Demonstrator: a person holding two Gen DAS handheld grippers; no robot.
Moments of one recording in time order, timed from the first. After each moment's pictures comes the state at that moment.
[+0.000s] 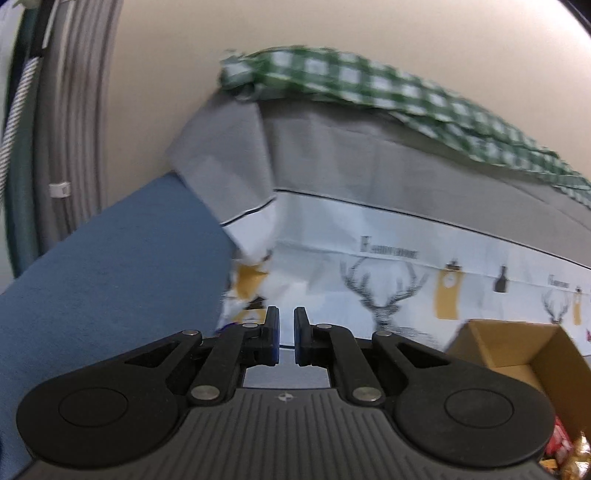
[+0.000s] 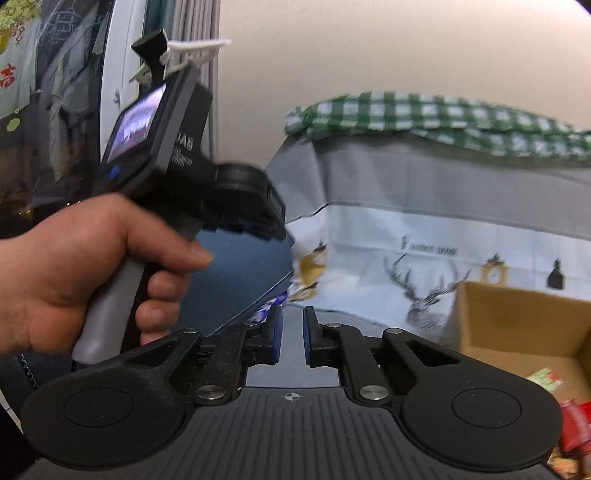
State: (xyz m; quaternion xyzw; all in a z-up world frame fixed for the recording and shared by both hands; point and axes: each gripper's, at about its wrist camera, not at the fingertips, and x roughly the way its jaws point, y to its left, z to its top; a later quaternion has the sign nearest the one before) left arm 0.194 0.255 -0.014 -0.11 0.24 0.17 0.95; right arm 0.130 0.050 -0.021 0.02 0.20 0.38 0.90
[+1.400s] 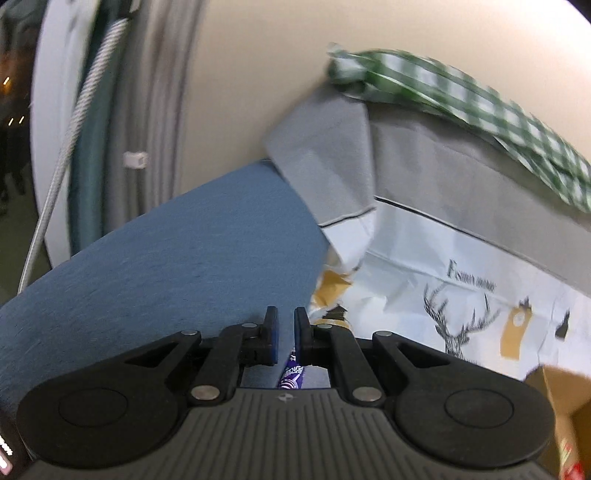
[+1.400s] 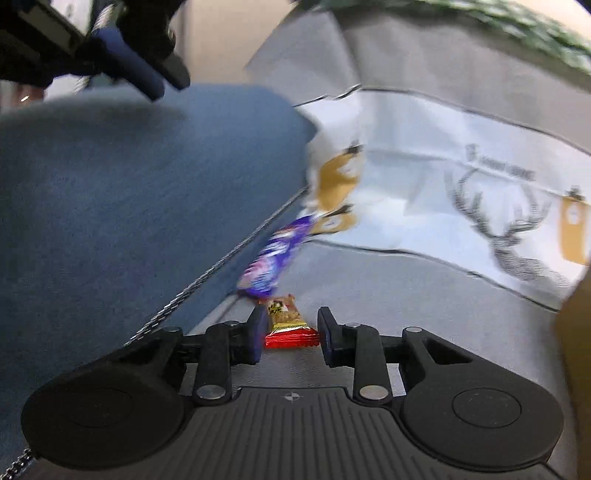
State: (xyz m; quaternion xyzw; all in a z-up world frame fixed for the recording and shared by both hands) left arm 0.196 0.305 -0.029 -0.14 0.23 0.27 0.92; right arm 0.221 0.232 -0.135 -0.02 0.29 0.32 0.90
